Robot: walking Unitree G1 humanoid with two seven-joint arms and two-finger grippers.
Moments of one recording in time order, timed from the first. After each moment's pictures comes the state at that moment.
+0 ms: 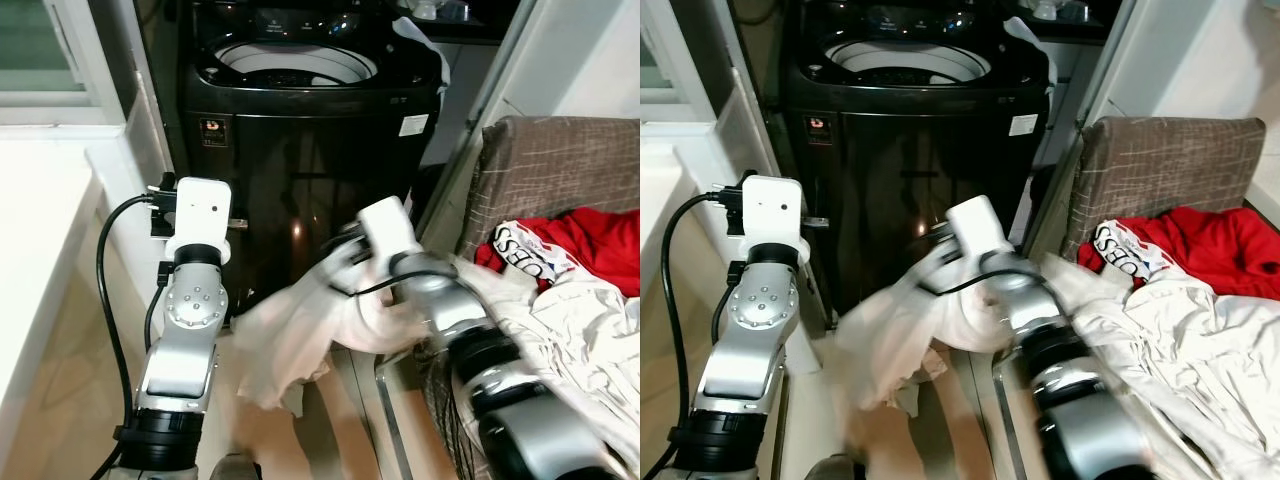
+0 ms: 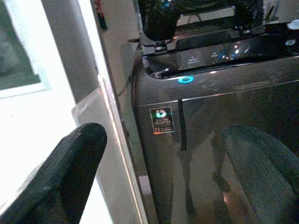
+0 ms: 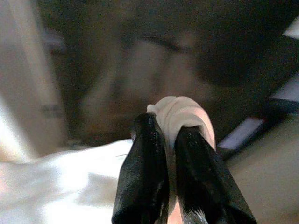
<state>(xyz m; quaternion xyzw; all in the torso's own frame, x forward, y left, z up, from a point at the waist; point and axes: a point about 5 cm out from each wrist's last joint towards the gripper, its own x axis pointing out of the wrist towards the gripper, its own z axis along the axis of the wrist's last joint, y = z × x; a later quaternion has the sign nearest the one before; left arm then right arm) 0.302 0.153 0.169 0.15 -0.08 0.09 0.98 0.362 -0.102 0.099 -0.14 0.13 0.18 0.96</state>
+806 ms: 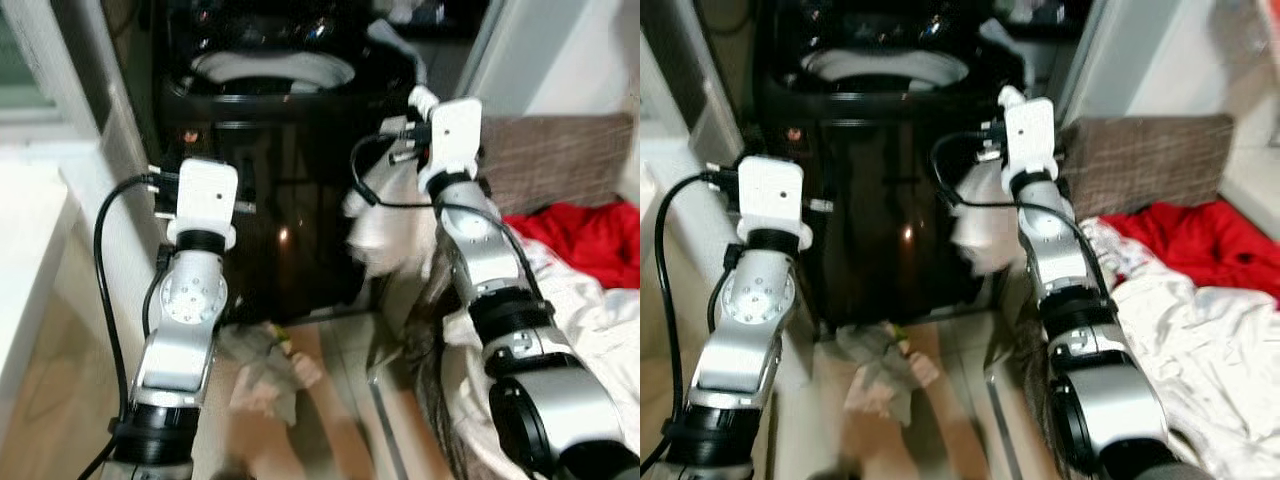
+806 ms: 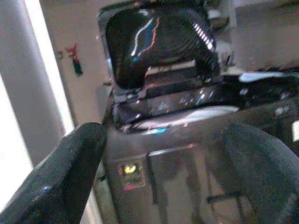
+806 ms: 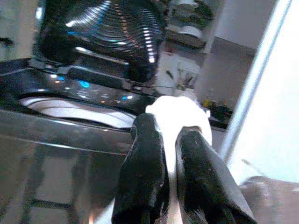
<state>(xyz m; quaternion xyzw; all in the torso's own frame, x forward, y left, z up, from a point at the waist) 0.301 0.144 0.194 0.16 -0.16 0.04 0.97 0.384 -0.122 0.205 -0.09 -0.15 0.07 0.98</state>
